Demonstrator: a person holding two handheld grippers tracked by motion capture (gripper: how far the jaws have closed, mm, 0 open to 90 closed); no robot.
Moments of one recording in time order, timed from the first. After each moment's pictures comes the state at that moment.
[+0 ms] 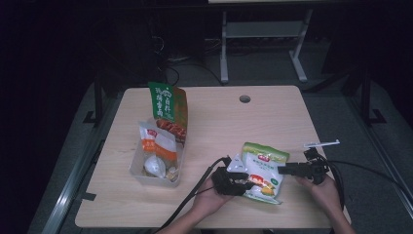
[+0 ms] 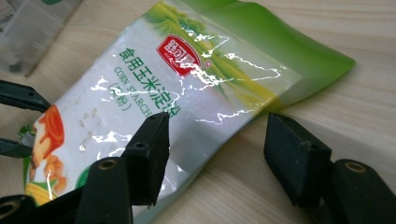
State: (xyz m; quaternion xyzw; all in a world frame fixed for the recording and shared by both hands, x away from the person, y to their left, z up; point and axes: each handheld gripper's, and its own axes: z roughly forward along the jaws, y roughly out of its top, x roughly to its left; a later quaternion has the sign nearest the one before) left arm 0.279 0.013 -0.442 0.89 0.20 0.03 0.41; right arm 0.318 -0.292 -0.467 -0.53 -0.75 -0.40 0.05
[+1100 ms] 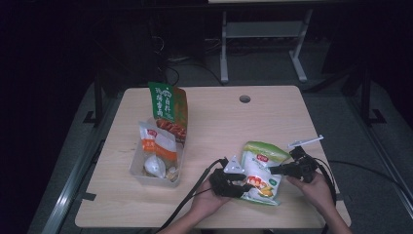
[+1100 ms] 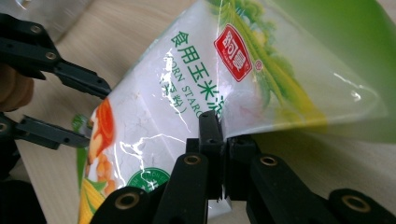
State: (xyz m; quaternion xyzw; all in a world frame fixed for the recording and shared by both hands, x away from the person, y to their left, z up) left arm 0.277 0.020 -0.448 0.88 0.22 0.03 0.42; right arm 0.314 -0.249 -0.442 -0.47 -0.80 -0.37 0.05
